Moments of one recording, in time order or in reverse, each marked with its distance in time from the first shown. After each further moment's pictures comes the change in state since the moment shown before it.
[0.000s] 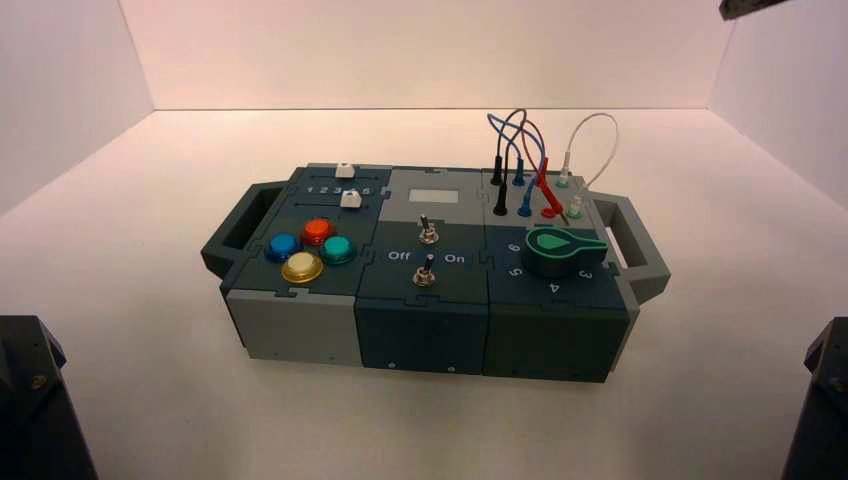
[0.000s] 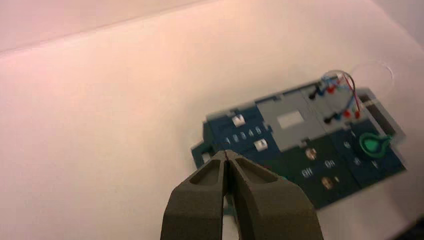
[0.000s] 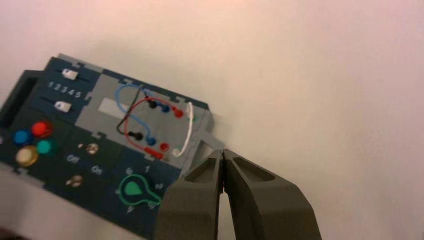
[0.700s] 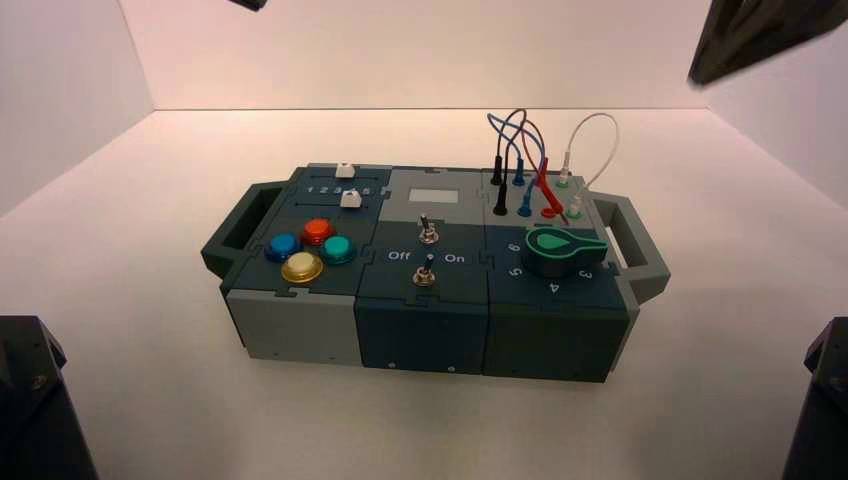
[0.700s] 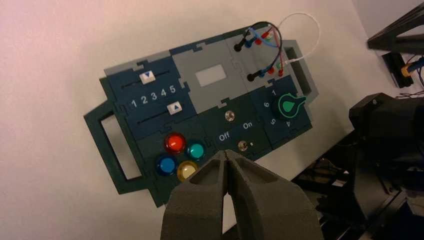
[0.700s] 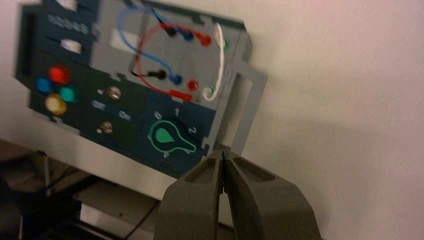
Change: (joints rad) left arm -0.175 0.311 -0.101 -0.225 0.055 -0.087; right arm 0.000 0.232 -0.020 0.155 0.173 0.011
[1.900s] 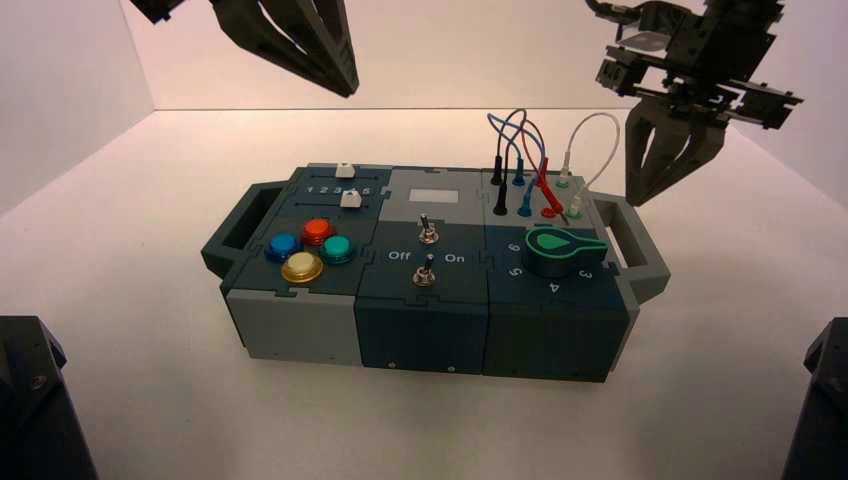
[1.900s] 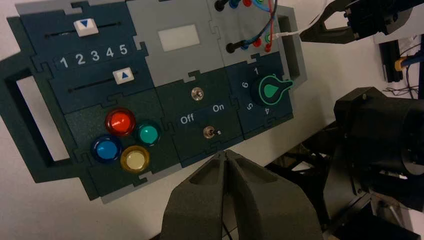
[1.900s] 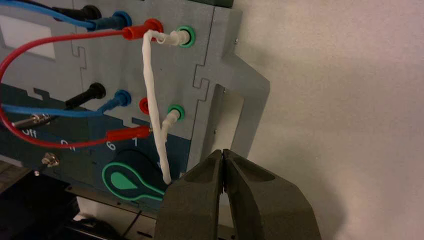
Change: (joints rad) left arm -0.219 0.209 0.000 -0.005 -0.121 -0.285; right arm 0.002 0.511 -0.054 0.041 -0.164 -0.023
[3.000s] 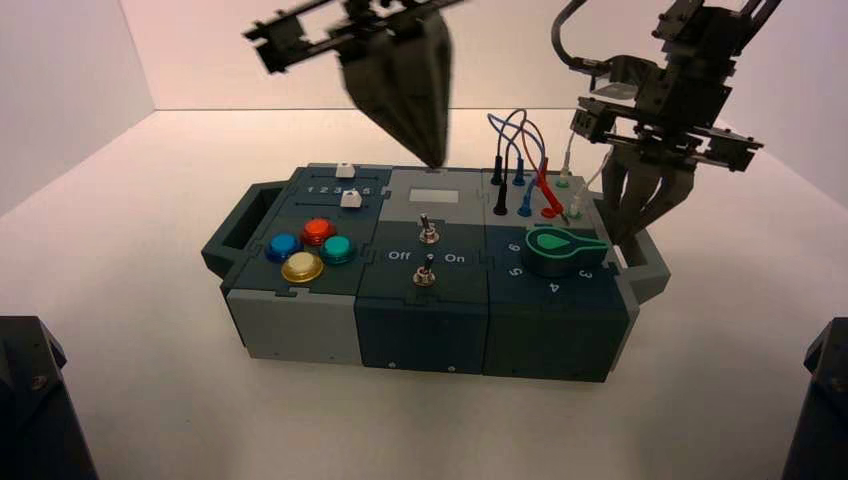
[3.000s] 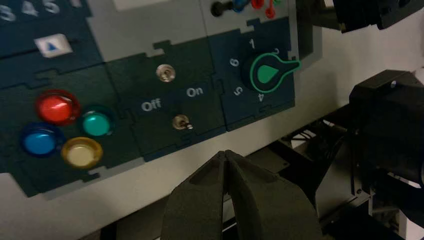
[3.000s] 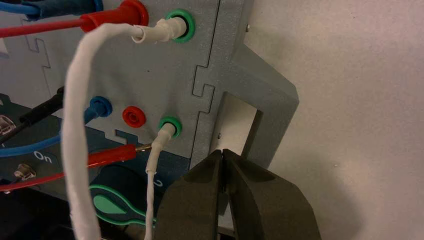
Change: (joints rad) left arm -0.153 0.341 -0.193 -0.003 0.061 -0.161; right arm 0.038 0.143 0.002 0.032 -0.060 -0.018
